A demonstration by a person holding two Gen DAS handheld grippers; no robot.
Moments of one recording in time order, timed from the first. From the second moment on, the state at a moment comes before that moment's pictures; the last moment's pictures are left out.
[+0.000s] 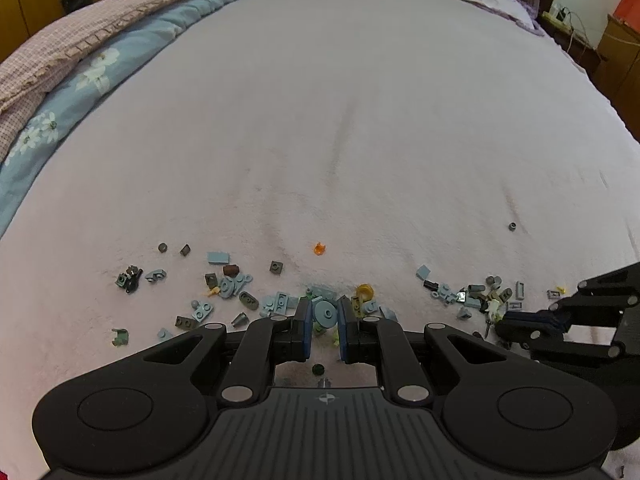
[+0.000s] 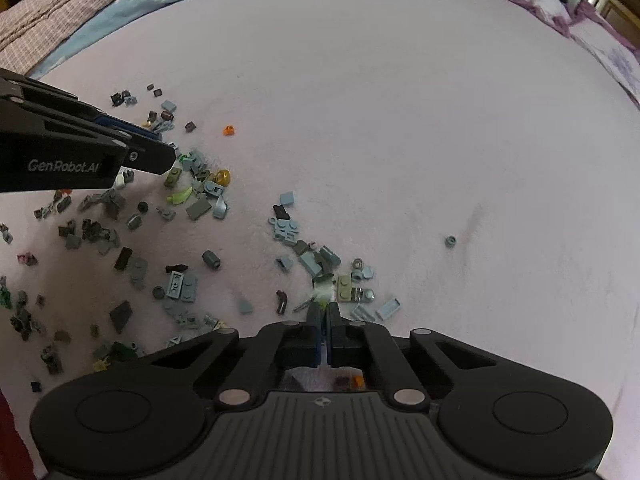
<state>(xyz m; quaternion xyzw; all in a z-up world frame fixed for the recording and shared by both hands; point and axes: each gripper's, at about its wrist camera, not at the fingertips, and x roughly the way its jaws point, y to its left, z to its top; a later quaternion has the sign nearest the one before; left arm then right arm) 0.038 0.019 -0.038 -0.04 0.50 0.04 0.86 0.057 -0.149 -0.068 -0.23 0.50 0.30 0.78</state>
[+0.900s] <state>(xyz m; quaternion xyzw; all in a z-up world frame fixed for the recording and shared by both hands) 0.033 0.021 -0.036 -0.05 0.50 0.02 0.86 0.064 -0.139 -0.060 -0.26 0.47 0.29 0.79</state>
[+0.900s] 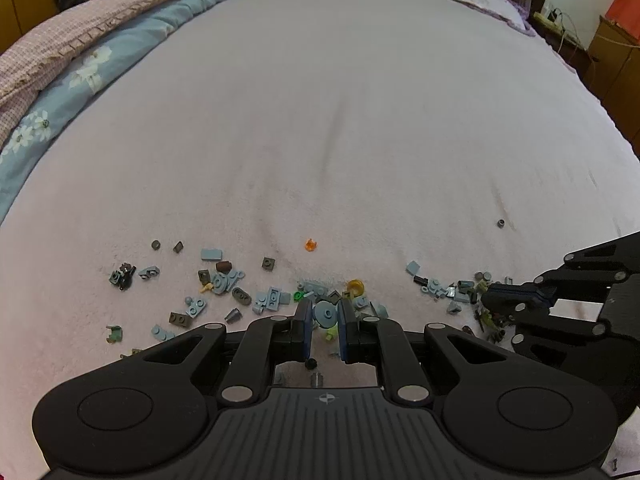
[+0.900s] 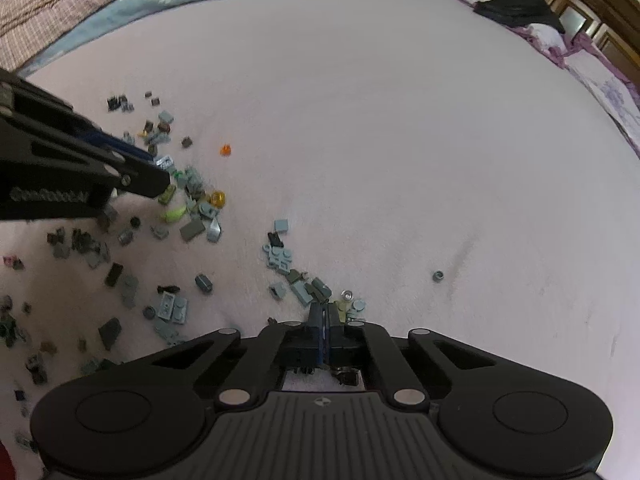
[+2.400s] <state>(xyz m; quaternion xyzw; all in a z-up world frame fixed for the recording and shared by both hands) -0.005 -0.004 0.042 -0.02 0.47 -0.08 0.88 -0.021 -0.163 0.063 -0.17 0.45 0.19 0.85</state>
